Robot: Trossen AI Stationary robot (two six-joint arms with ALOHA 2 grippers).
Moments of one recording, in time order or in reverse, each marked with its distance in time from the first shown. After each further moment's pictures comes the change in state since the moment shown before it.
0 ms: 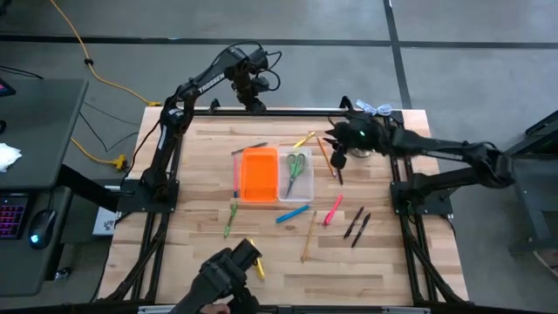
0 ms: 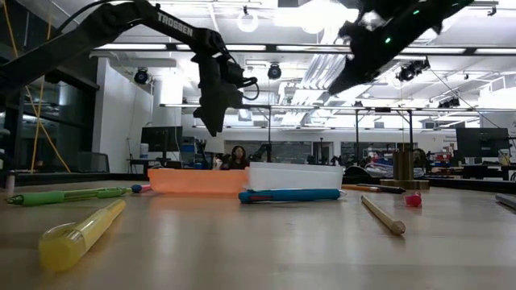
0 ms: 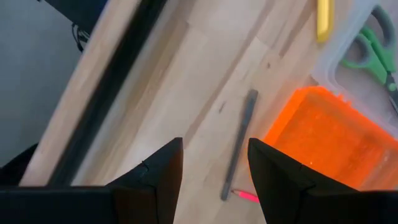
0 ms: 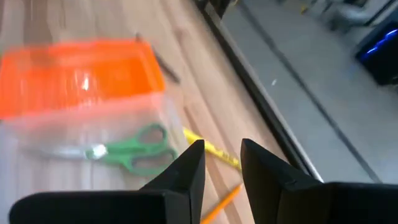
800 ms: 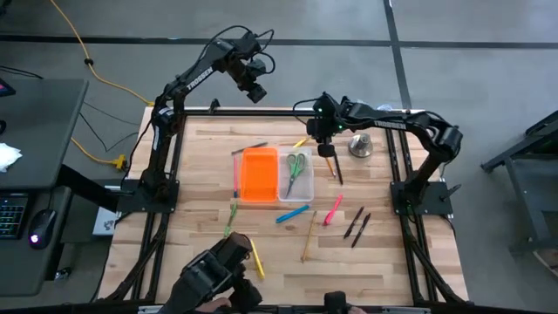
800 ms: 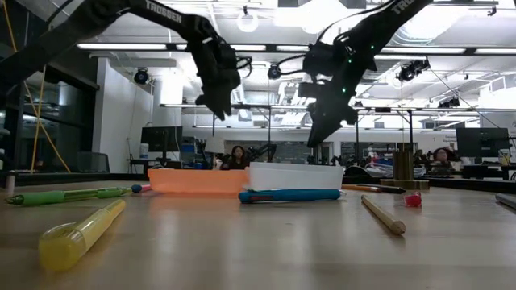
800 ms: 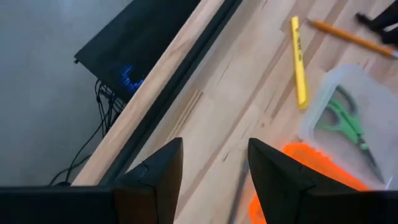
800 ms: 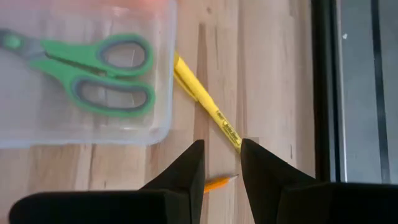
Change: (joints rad) left arm 0.043 -0.096 0.000 0.157 0.058 -0.062; right arm -0.187 0.542 0.351 -0.235 -0.195 -0.456
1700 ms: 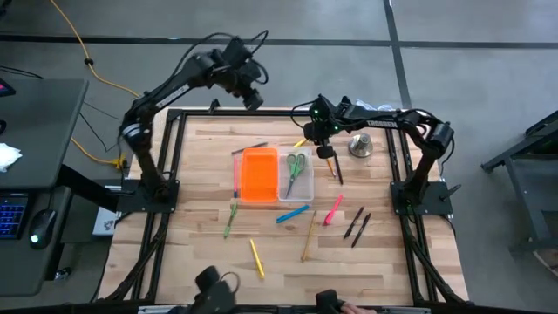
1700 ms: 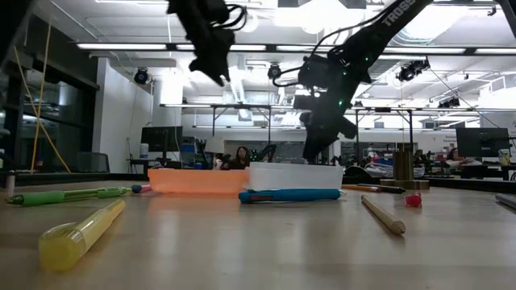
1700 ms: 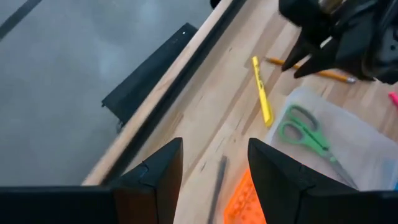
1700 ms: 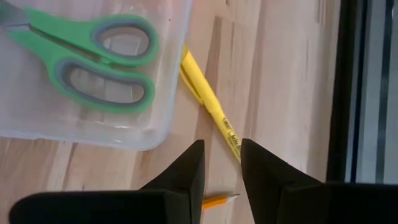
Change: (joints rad) left arm -0.143 -0.407 -0.391 0.262 -0.143 -0.122; right arm 0.000 0.081 0.000 0.056 -0.030 -0.122
